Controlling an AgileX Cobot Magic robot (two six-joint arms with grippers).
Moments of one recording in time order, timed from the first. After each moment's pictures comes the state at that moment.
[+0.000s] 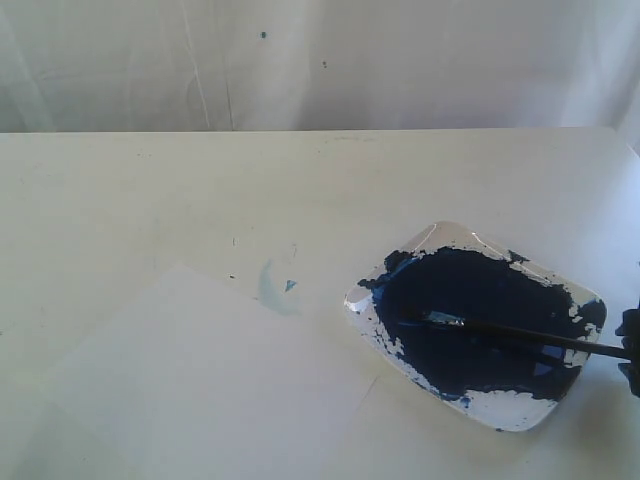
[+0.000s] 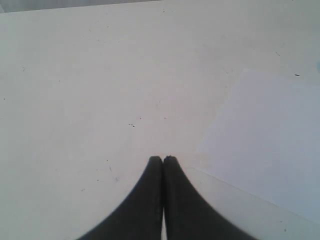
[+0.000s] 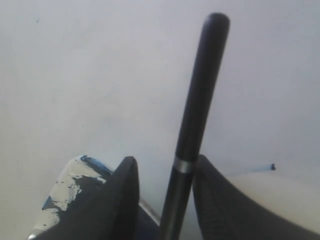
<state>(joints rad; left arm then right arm) -0.06 0.01 0.03 -0.02 0.40 0.04 0.10 1.55 -0.37 0.50 -0.22 1.06</state>
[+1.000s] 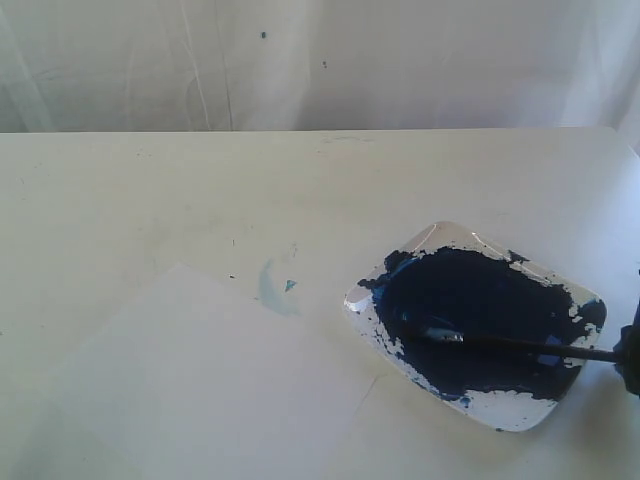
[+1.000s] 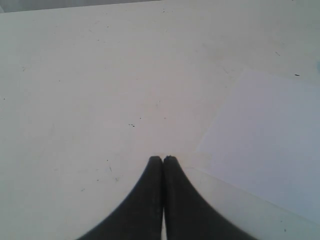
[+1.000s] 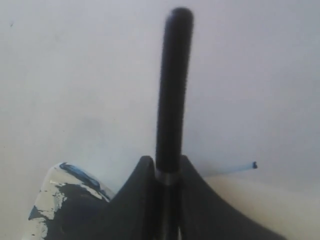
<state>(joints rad) -0.06 0.01 0.03 -0.02 0.40 0.04 0.10 1.58 -0.38 0.50 -0.21 1.09</state>
